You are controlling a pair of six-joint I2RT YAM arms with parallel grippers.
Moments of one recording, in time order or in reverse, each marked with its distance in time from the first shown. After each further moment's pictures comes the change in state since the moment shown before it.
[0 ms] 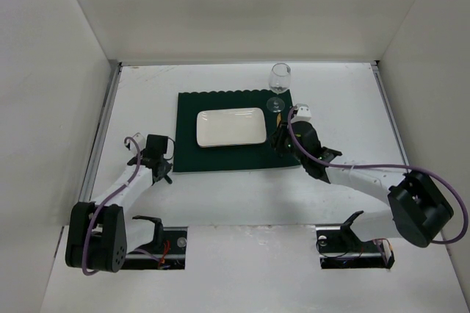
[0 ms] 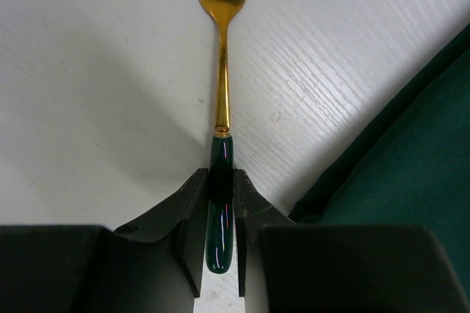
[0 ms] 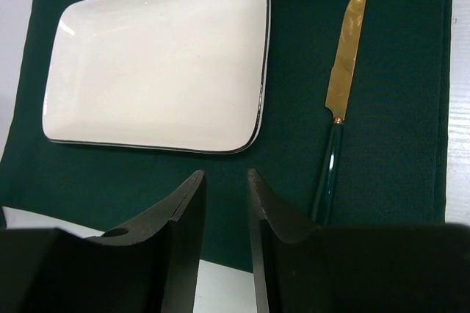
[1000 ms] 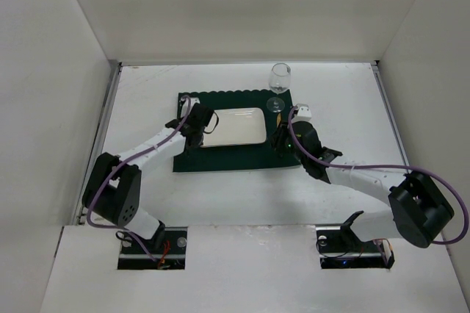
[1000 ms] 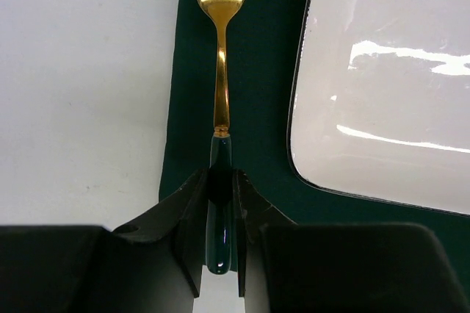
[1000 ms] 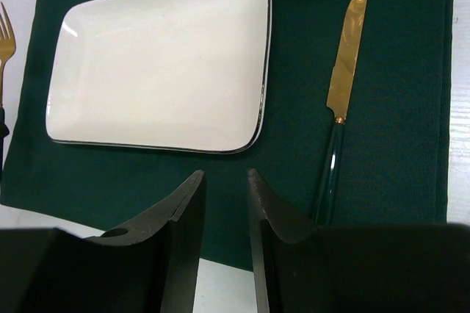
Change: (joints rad) left arm -0.366 0.357 0.485 -0.117 -0.158 0.389; right arm 0.000 -0.005 -0.002 0.000 -0.002 0.007
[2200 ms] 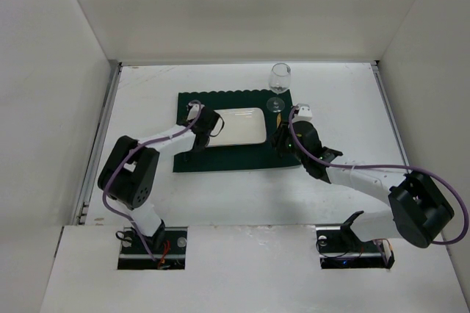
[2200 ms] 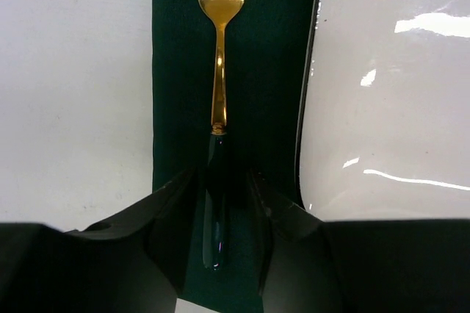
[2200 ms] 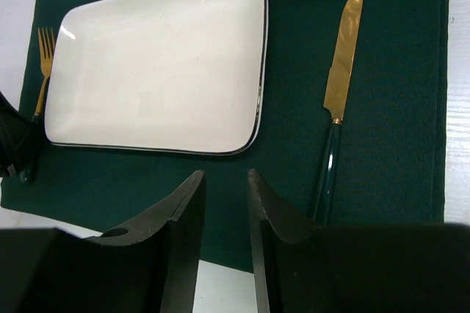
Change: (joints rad) left arm -0.005 0.174 0.002 0.063 -0.057 0.063; right arm -0.009 0.000 -0.001 0.000 0.000 0.004
